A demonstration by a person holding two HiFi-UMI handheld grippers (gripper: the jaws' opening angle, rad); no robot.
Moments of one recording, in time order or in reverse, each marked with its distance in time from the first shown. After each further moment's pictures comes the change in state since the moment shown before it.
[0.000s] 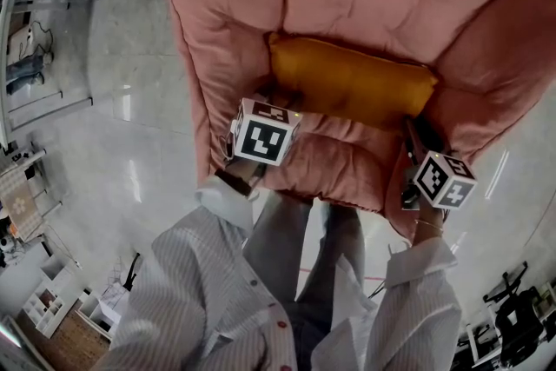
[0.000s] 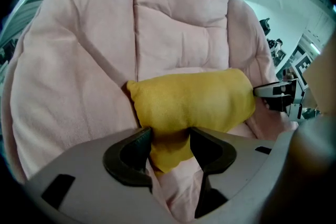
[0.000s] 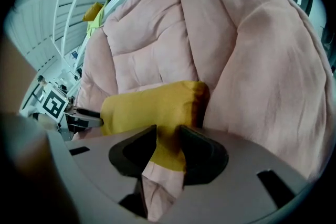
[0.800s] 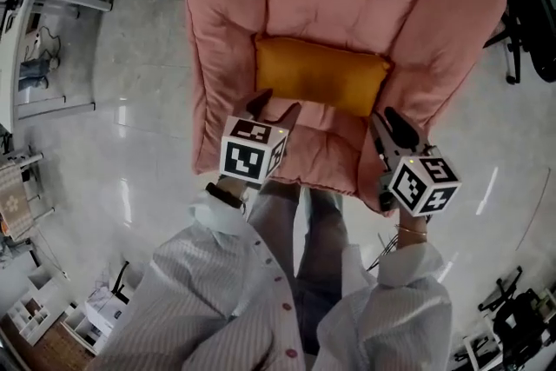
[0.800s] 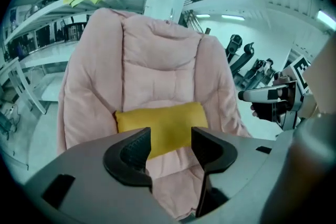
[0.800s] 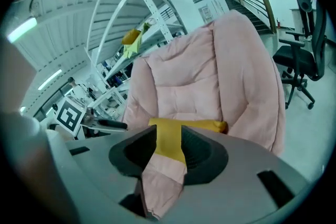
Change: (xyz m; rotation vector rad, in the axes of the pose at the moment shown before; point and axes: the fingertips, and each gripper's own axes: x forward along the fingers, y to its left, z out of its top) left arm -0.123 -0.090 0.032 -0.057 -0.223 -0.053; right arm -0.128 0.090 0.056 -0.130 -0.163 0.212
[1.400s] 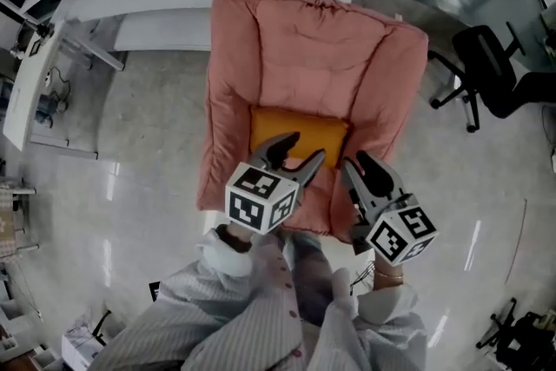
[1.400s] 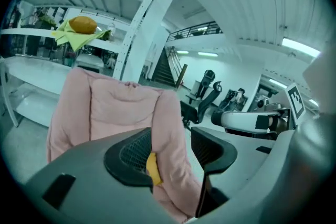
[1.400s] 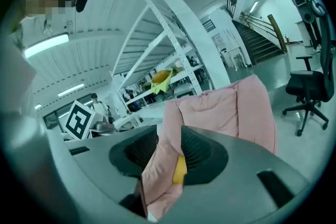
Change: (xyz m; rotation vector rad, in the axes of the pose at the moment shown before) left arm -0.137 -0.132 0.141 0.033 -0.364 -0.226; right arm -0.135 0.114 0.122 -0.091 -0.313 0.155
